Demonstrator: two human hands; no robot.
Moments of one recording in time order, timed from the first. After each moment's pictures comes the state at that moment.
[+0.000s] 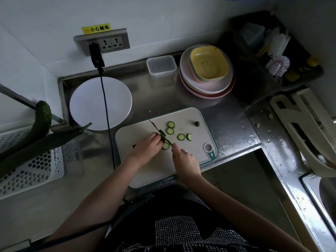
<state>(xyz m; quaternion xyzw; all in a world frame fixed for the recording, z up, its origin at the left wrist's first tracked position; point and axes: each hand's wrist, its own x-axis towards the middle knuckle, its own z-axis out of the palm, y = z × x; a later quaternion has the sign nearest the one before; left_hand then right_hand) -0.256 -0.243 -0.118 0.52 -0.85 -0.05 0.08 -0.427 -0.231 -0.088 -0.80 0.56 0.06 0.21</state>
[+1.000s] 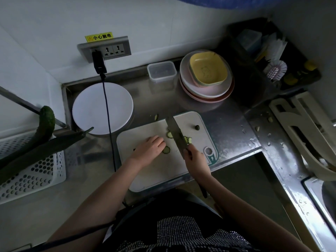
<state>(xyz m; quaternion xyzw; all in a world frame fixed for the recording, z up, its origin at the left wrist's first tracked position) -0.258 -0.247 -0.102 0.50 -0.86 -0.04 0.08 -0.456 -0.247 -0.077 -0.65 0.66 -0.09 0.38</state>
